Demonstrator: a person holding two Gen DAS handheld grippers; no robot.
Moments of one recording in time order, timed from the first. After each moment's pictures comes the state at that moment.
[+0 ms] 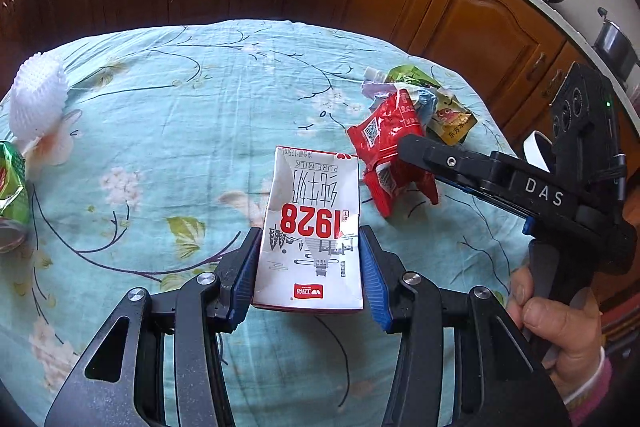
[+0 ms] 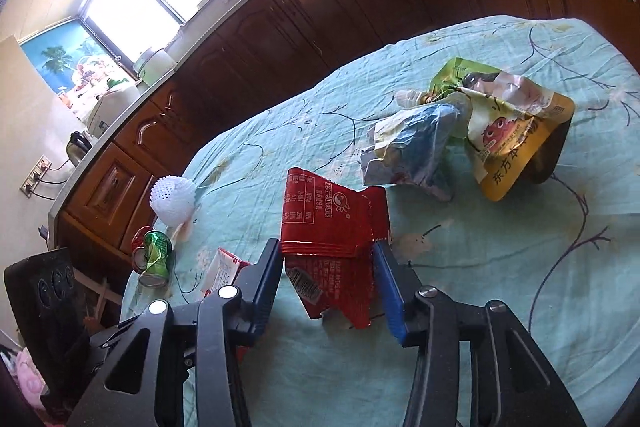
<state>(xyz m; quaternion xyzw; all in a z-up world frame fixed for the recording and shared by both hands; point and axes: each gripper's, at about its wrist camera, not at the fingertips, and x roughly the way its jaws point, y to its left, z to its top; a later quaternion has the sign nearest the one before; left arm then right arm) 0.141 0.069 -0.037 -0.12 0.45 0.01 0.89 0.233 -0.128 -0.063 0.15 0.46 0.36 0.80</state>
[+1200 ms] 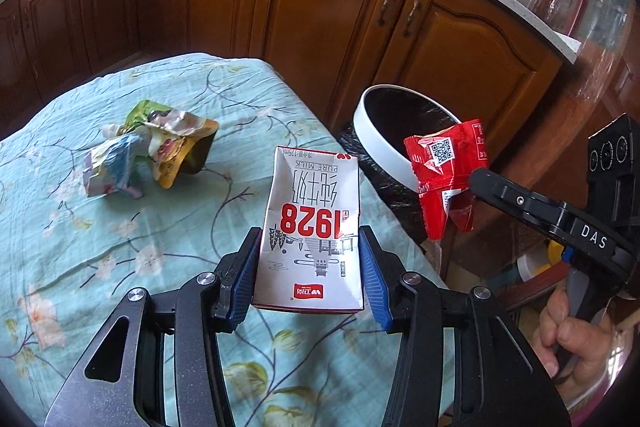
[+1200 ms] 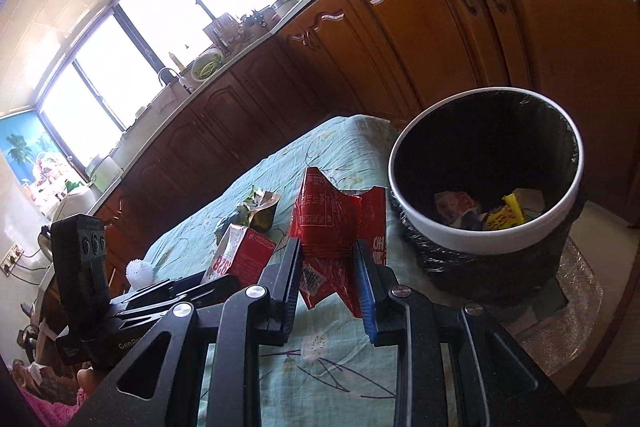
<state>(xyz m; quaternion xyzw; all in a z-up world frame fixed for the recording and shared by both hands) 0.187 -0.141 0.000 -0.03 0.43 -0.19 0.88 0.173 -0.380 -0.009 0.23 0.36 0.19 0.88</state>
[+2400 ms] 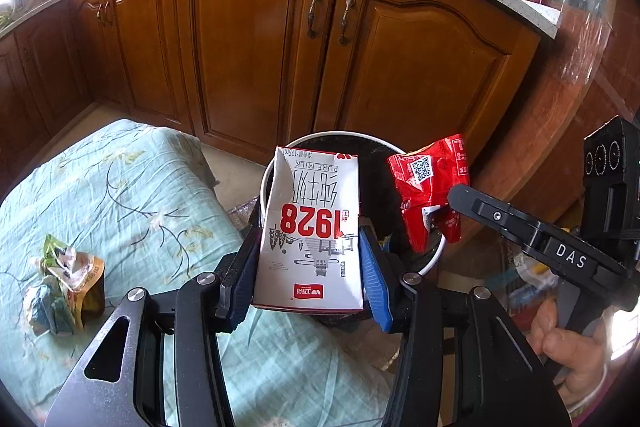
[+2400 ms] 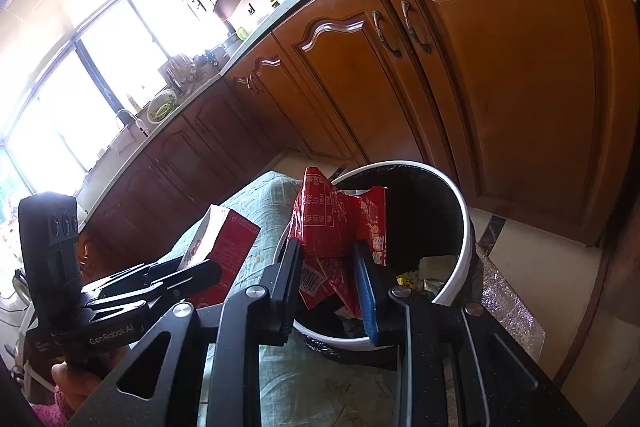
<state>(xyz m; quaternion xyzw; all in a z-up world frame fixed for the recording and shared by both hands) 0.263 -0.263 0.030 0.05 0.40 -0.25 0.88 0.204 -0.471 -0.001 0.24 0.34 0.11 0.90</state>
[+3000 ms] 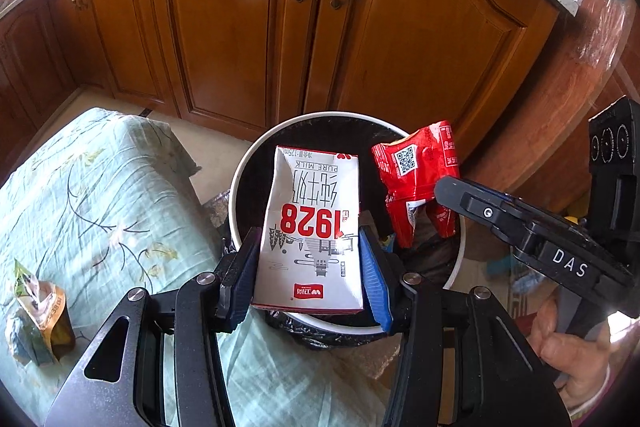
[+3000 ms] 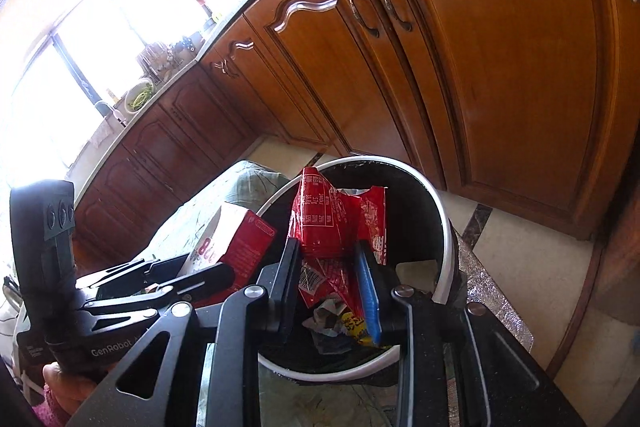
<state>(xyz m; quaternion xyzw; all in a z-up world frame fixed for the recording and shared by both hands) 0.310 -0.307 0.000 0.07 0.46 -0.26 0.85 0.243 -0.480 -0.018 0.23 0.38 0.08 0.89</state>
